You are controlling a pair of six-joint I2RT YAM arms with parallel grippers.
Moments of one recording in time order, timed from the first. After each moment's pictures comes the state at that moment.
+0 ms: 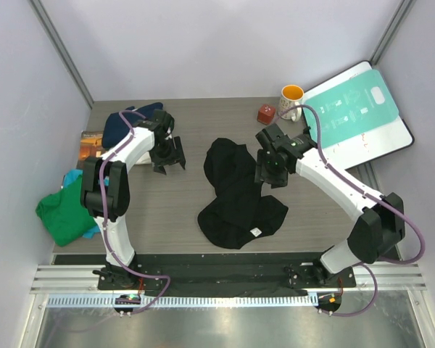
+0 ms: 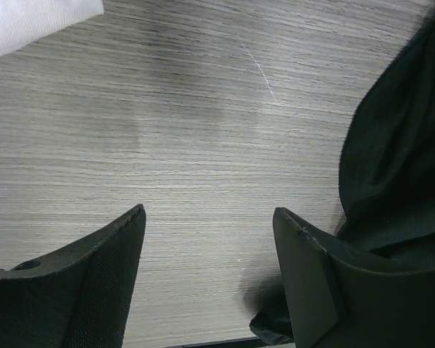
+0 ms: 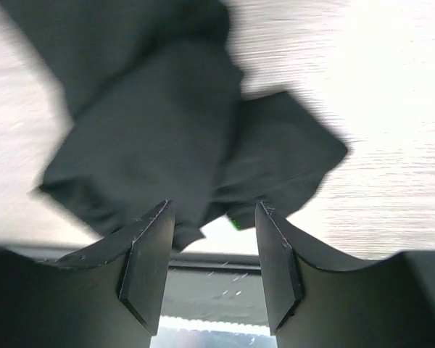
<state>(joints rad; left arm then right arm) -0.24 1.92 1.50 -0.85 0.08 -0.50 0.58 1.50 1.35 -1.03 0.10 0.66</state>
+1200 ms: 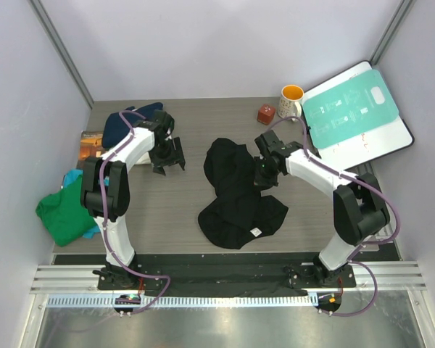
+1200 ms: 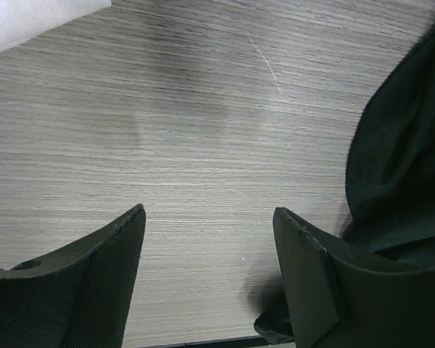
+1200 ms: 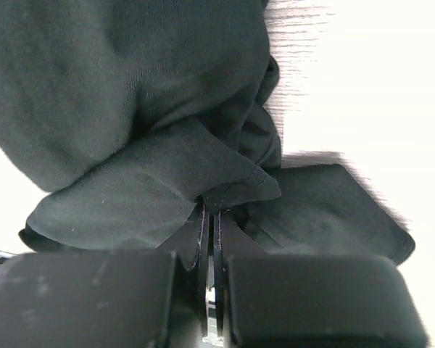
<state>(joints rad) -0.24 1.92 1.50 -0.85 0.07 -0.49 0.48 1.66 1.18 -0.71 -0.09 0.58</state>
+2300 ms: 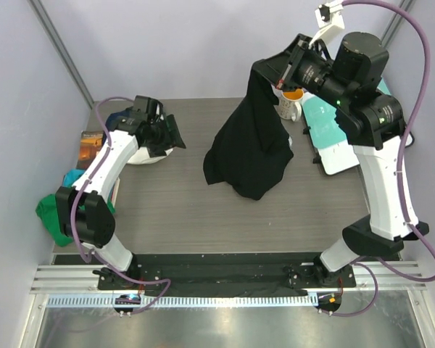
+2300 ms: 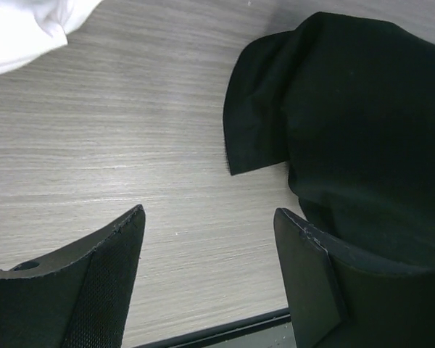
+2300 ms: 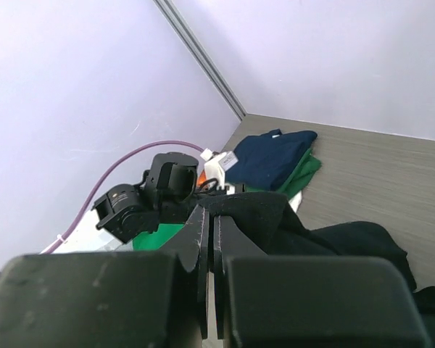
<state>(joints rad) -0.25 1.63 1.52 -0.81 0.15 -0.55 0.47 1.57 2.37 -0.79 -0.23 0.52</state>
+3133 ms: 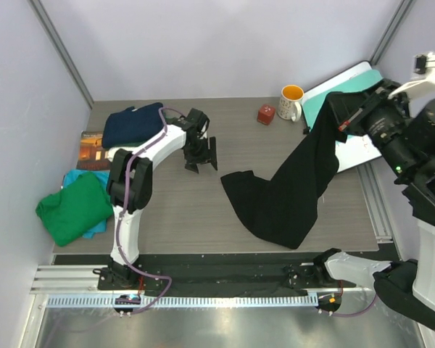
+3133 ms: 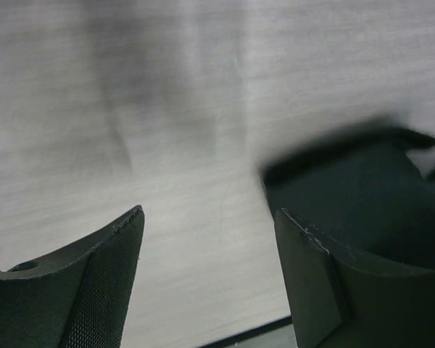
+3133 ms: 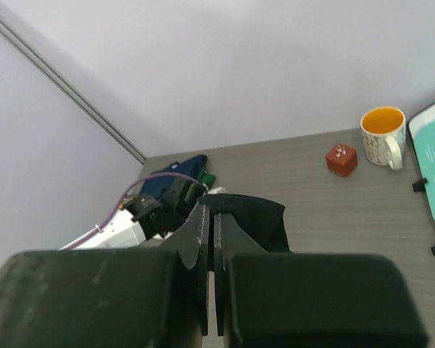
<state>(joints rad) -0.45 2.10 1.72 -0.85 0.19 -0.52 0.47 1.15 2.12 -0.96 0.21 0.46</state>
